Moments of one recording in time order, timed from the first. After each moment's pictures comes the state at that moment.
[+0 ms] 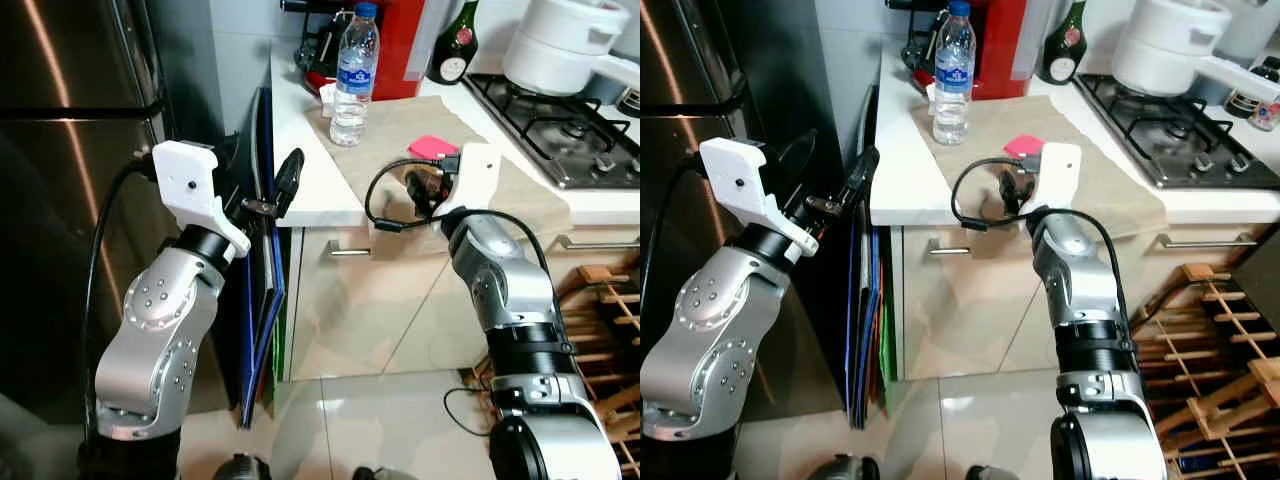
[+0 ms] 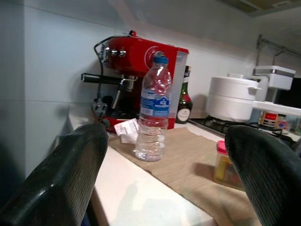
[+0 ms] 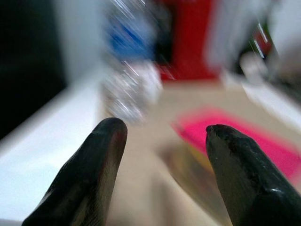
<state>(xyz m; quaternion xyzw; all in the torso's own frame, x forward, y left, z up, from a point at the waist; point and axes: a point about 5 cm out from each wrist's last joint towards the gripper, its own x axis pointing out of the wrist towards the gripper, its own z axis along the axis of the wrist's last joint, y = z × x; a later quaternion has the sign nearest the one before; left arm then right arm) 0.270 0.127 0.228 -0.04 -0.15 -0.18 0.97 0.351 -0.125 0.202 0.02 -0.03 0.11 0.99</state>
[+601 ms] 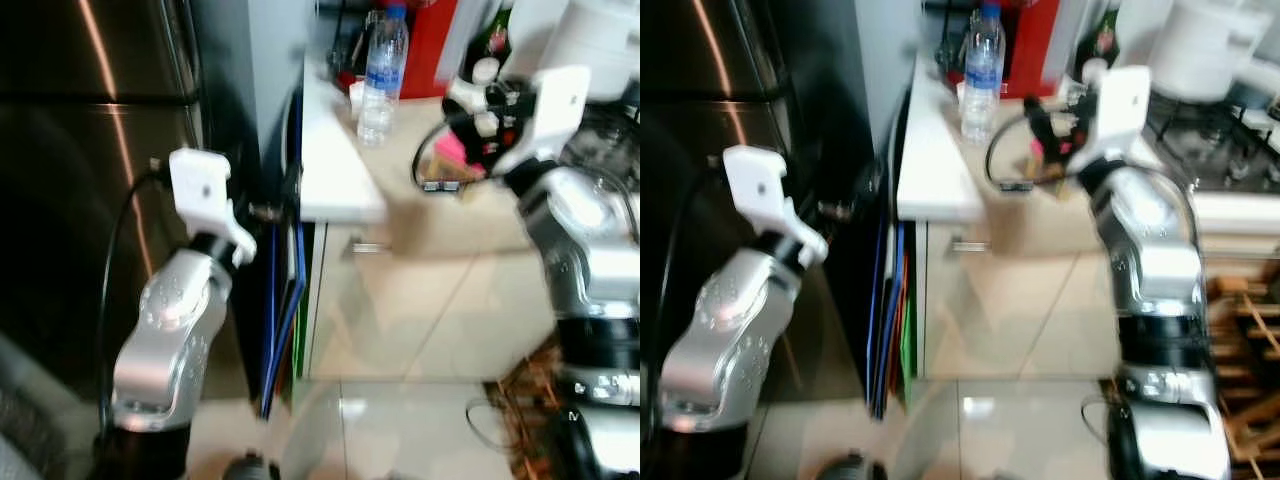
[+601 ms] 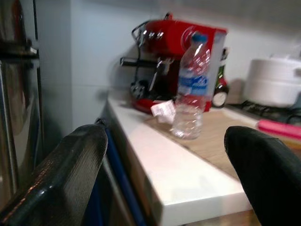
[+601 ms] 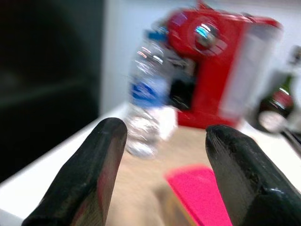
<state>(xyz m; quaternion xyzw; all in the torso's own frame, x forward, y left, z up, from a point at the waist) 0.289 0.123 0.205 -0.03 -0.11 -0.14 0.98 0.351 -0.205 0.241 -0.02 -0.07 0.15 0.99</state>
